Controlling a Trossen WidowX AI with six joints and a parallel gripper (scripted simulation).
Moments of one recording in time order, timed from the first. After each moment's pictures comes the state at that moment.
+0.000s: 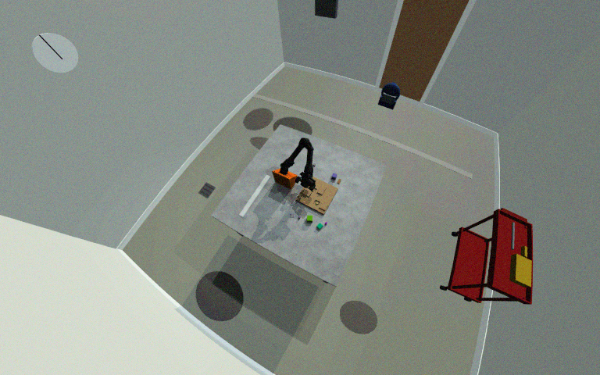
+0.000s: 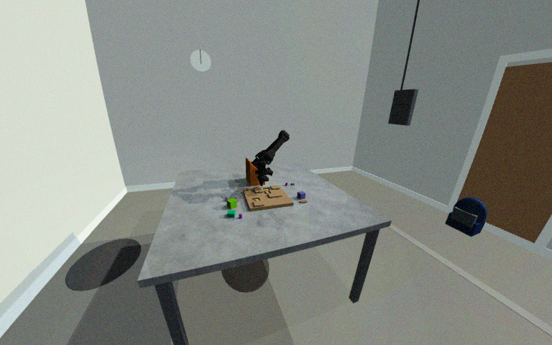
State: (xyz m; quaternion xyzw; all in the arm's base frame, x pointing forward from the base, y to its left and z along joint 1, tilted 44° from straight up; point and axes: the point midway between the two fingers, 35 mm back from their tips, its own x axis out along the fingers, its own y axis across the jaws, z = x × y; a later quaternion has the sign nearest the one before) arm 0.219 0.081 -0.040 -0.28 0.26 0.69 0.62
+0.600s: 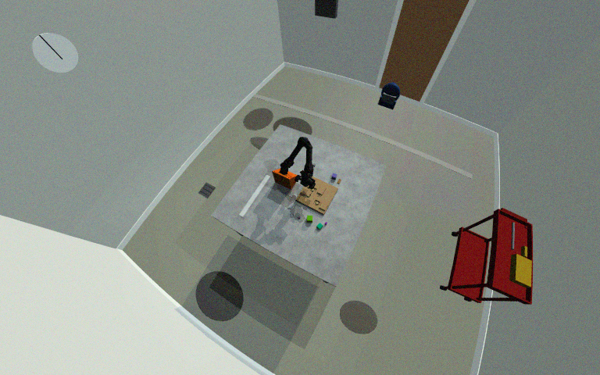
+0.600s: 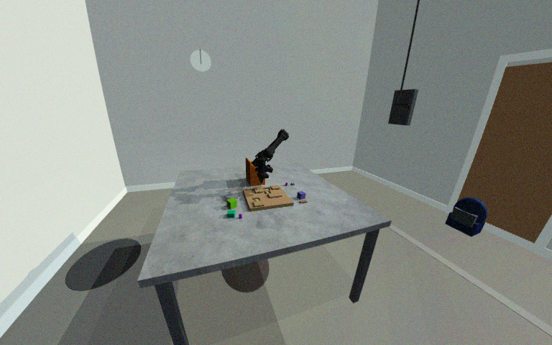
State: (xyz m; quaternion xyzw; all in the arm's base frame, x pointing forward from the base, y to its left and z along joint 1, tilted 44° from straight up) arm 0.221 0.064 -0.024 -0.28 0.26 0.69 0.62
